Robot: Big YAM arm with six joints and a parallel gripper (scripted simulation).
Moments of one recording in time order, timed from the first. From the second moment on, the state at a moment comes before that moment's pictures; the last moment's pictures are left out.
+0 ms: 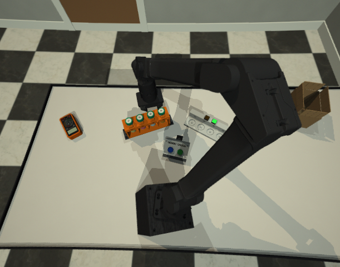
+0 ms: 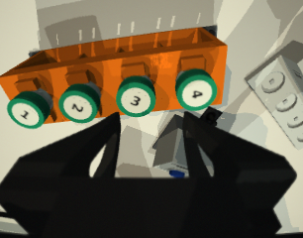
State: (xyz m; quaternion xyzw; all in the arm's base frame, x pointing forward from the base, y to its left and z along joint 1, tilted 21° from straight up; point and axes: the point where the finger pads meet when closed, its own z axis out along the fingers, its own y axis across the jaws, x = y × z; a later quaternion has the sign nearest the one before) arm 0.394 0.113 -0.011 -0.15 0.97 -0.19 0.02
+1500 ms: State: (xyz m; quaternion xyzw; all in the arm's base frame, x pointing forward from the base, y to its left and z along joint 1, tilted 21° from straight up) arm 0.412 0.068 -0.029 -0.27 0.94 -0.19 -0.01
